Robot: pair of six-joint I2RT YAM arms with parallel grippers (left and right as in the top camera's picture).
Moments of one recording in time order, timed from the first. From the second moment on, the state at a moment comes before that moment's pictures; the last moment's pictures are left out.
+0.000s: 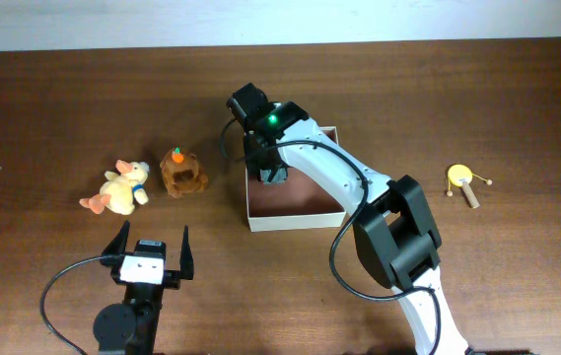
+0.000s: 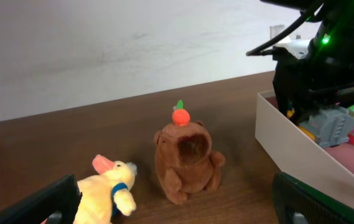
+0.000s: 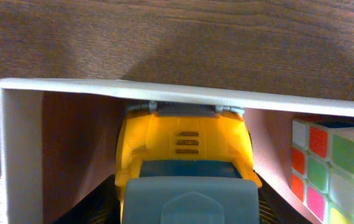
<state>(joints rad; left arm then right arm) 0.00 0.01 0.02 -0.07 0.07 0.15 0.64 2.31 1.99 -0.96 0.12 0.52</state>
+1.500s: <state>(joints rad) 0.00 0.01 0.02 -0.07 0.07 0.15 0.64 2.21 2.06 -1.18 0.19 0.47</state>
